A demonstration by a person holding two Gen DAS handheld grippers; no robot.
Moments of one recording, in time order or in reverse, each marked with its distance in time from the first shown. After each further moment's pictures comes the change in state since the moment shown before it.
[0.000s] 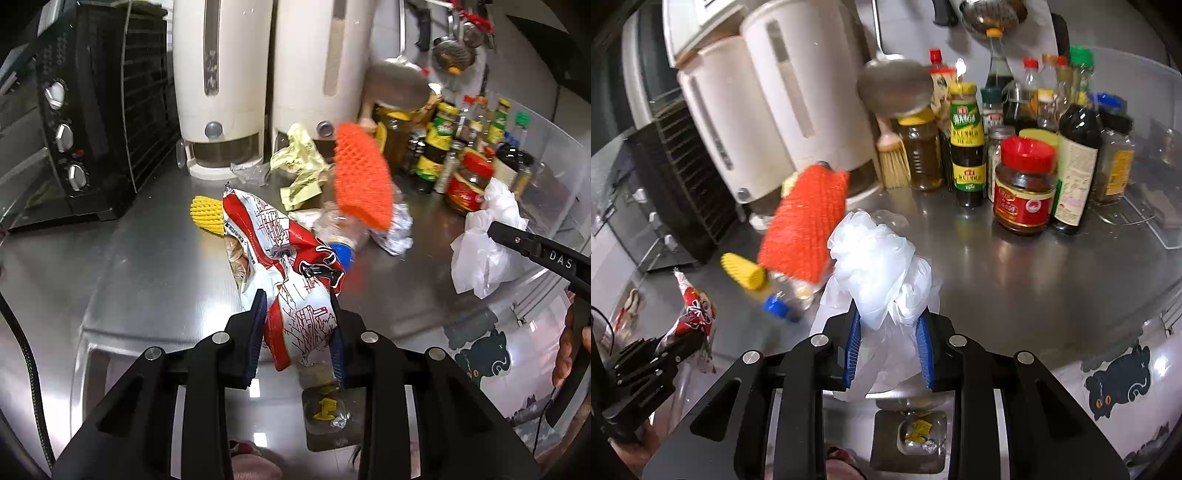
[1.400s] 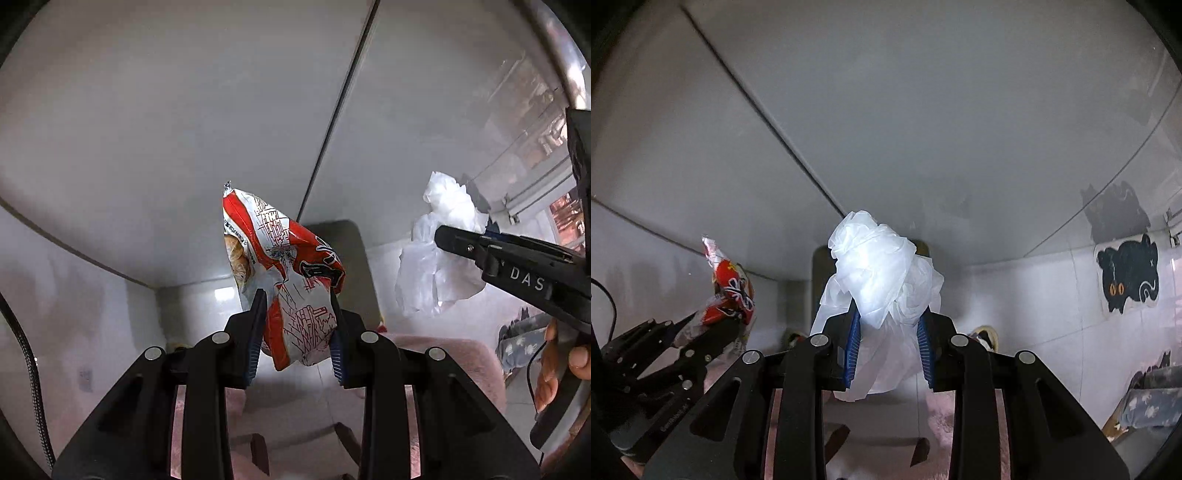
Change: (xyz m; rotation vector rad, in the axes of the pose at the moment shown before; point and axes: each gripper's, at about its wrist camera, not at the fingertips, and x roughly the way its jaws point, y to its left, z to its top) left arm 0.208 -0.055 -0.250 0.047 0.474 -0.129; right arm 0.180 -0.071 -0.280 0.070 0.519 -0.104
